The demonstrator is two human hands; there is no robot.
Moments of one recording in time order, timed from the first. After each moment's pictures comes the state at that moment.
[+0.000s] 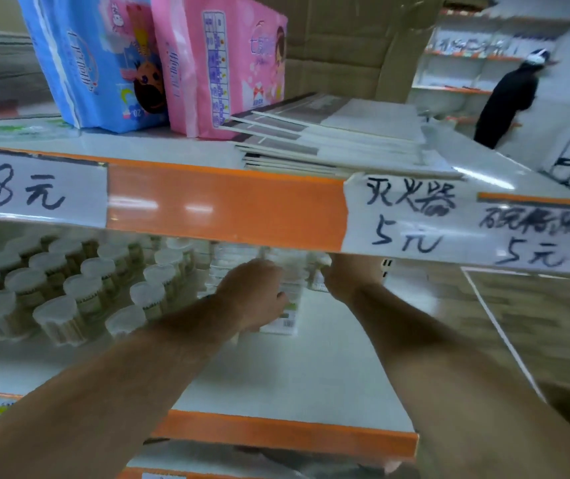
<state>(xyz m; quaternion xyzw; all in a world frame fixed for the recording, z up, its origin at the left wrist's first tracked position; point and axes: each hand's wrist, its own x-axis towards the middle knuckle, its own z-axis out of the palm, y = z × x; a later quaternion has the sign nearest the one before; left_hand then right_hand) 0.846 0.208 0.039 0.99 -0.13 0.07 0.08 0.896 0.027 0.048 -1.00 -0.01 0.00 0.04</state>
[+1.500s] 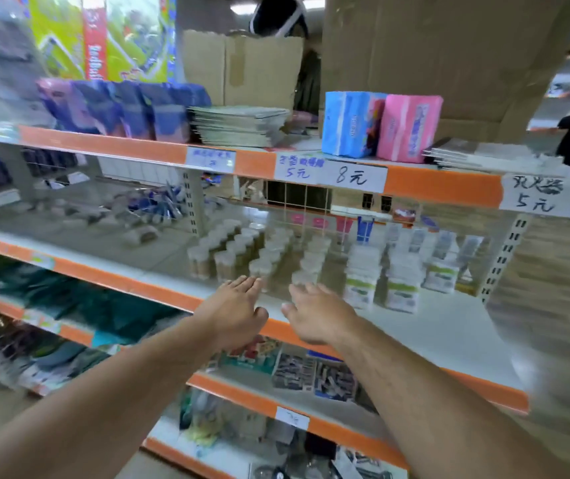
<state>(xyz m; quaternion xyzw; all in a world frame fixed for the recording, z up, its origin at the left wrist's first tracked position) 0.575 0.431 0.065 1.00 0.02 0.01 0.07 0.637 0.262 0.071 -0.95 -0.28 0.09 0.07</state>
